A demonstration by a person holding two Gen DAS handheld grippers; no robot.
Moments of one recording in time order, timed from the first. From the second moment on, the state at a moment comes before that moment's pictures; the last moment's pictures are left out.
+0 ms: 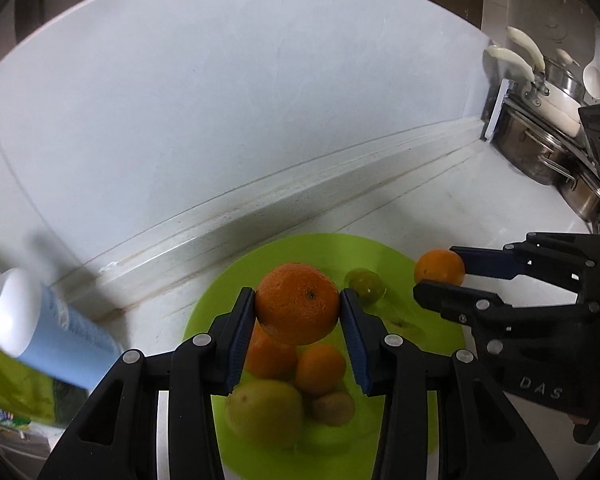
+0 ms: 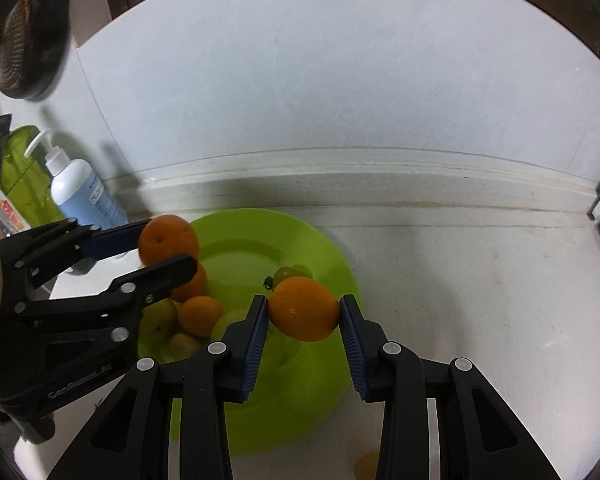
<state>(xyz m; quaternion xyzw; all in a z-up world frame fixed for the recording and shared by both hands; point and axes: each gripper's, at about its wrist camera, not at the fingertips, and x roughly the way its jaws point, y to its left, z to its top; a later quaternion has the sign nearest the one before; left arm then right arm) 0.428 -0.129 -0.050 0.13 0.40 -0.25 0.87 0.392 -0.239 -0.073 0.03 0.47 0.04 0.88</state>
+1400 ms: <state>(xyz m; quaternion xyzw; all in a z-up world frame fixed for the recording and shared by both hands) 0.343 -0.086 0.014 0.09 0.35 -0.20 0.91 0.327 -0.235 -0.022 0.03 0.42 0.04 0.91</state>
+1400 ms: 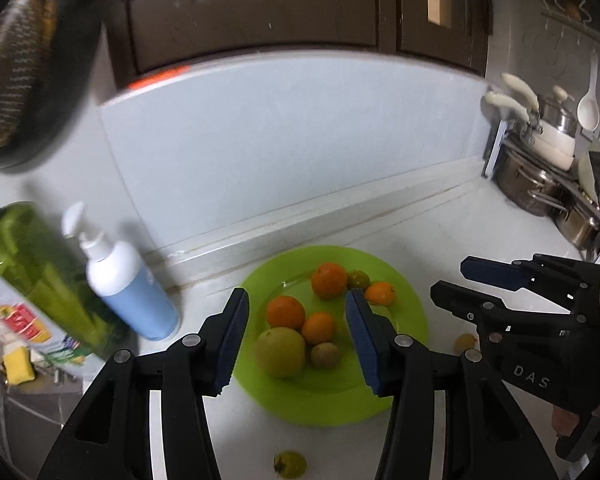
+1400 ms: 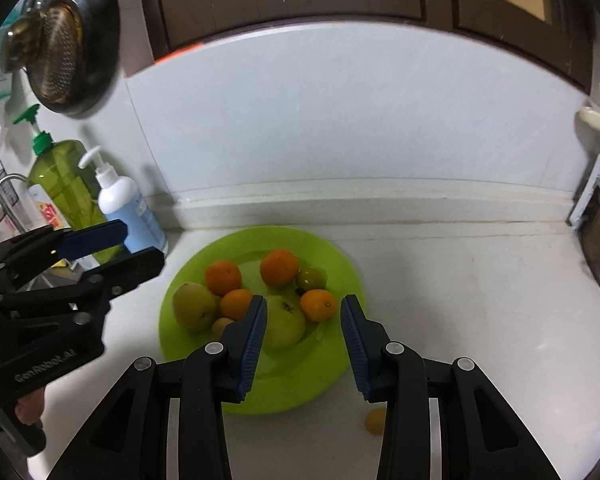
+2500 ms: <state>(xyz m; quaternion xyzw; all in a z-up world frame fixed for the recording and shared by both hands) 0.221 -0.035 -0.054 0.06 0.37 -0.11 0.92 0.215 -0.232 -0.050 0.03 0.42 -0.05 0.91</state>
